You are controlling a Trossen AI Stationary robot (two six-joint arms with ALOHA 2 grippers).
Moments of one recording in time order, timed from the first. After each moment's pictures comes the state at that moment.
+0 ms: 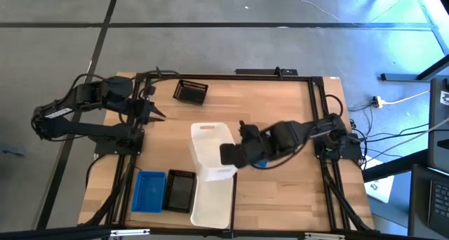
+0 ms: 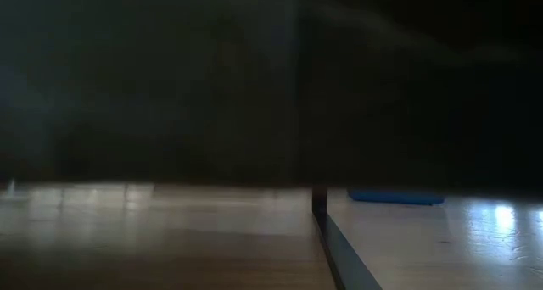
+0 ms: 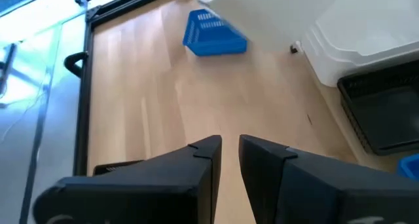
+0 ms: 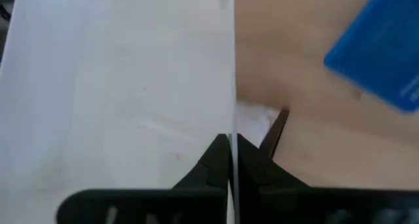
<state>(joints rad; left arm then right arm) 0.21 0.72 1.12 -0.98 0.14 0.48 0.37 2.01 2.35 -1.43 0.21 1.77</state>
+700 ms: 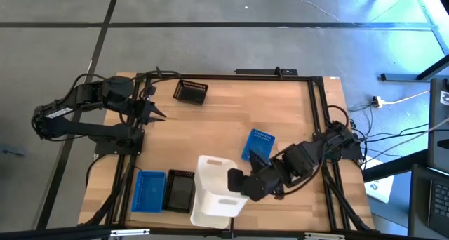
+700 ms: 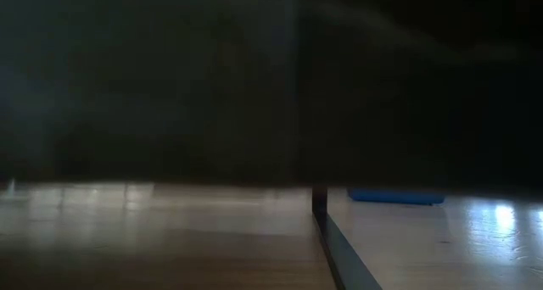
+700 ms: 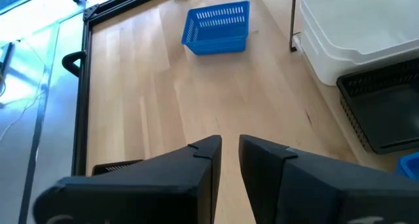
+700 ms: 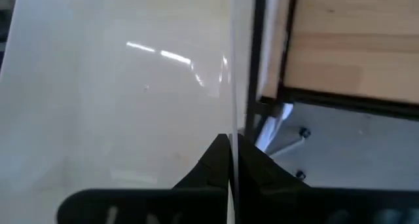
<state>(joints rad) 0.21 0.72 1.12 -0.99 0.15 0.48 0.55 2.01 2.35 -1.32 0.04 2.17</state>
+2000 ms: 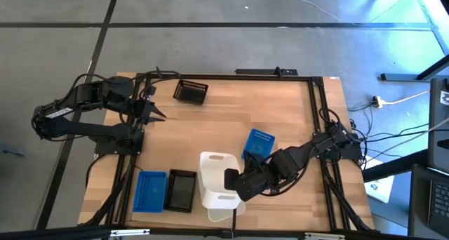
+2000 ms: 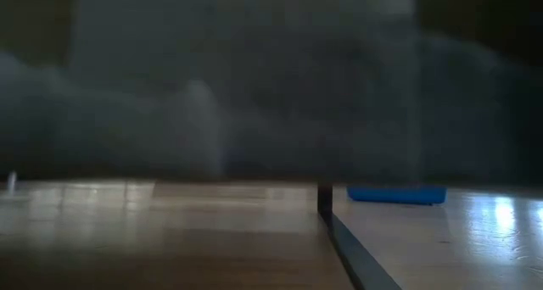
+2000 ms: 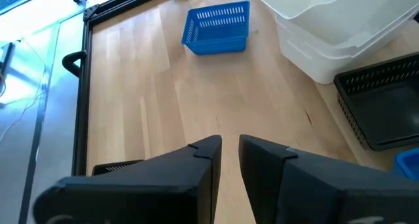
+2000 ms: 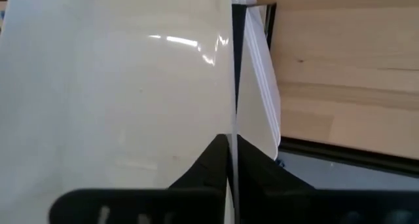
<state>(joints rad) 0.21 0.72 1.12 -0.99 0.15 0.48 0.52 2.02 2.19 -1.30 0.09 2.11</state>
